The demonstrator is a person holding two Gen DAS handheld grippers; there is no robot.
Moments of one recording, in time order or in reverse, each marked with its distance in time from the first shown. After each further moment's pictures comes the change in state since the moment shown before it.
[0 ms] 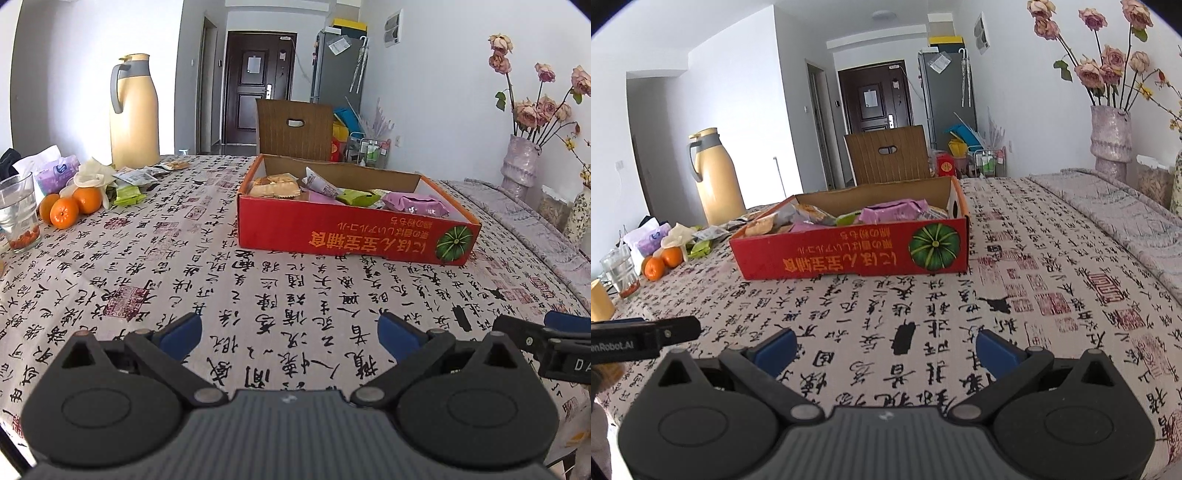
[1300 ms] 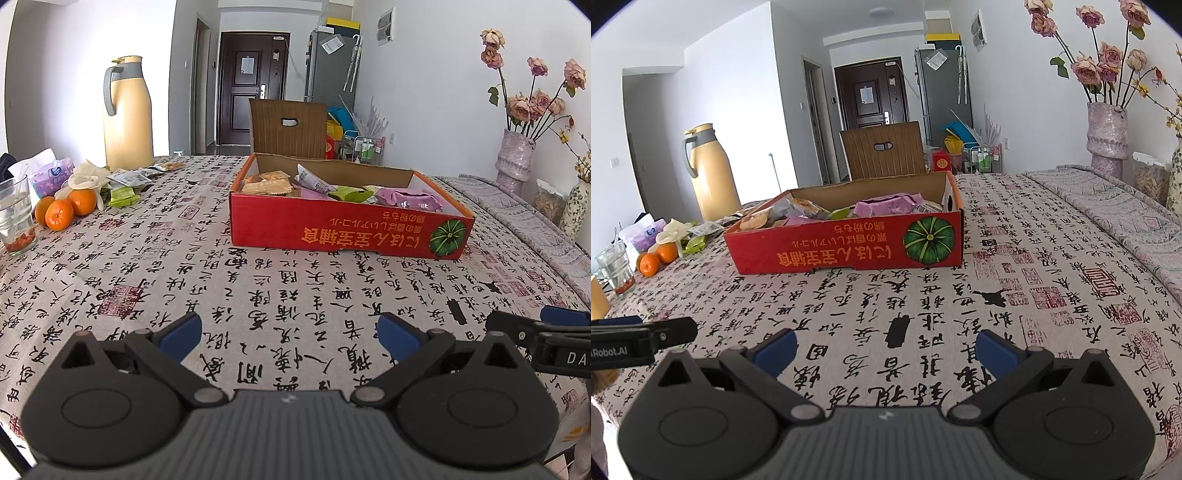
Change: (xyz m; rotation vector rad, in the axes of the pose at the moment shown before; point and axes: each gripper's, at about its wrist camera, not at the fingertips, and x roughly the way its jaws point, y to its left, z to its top) left arm 0.001 -0.004 -0.001 0.012 0.002 -0.006; right arm 0.000 -0.001 -0.002 0.000 0.006 -0.008
